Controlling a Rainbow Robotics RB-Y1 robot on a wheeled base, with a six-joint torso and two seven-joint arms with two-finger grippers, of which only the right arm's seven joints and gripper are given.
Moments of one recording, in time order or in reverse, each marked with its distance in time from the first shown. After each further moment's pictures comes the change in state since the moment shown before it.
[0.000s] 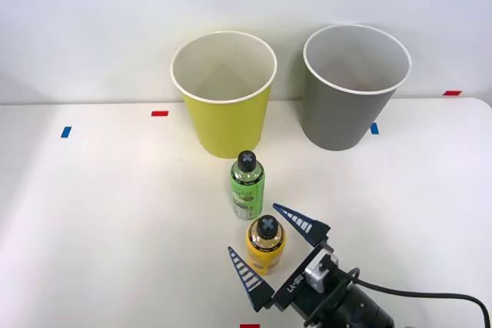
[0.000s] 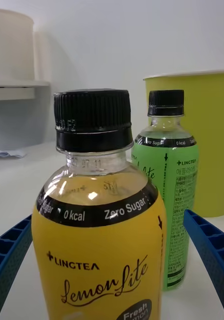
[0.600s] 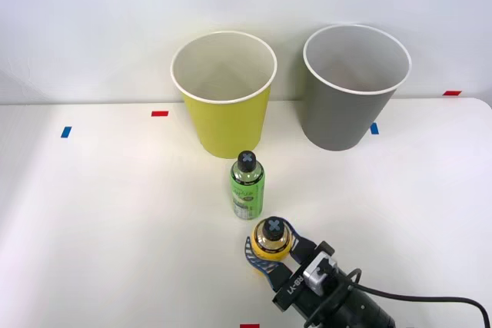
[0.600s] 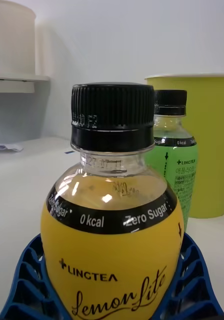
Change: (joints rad) arm 0.009 -0.005 0.000 -0.001 -0.006 0.003 0.046
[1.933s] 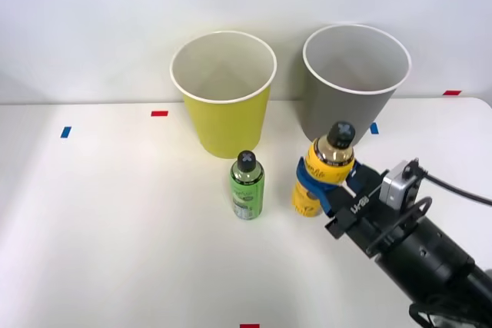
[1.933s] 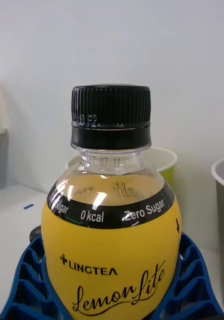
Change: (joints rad) arm 0.026 -0.161 -0.337 -0.415 -0.032 0.286 -0.328
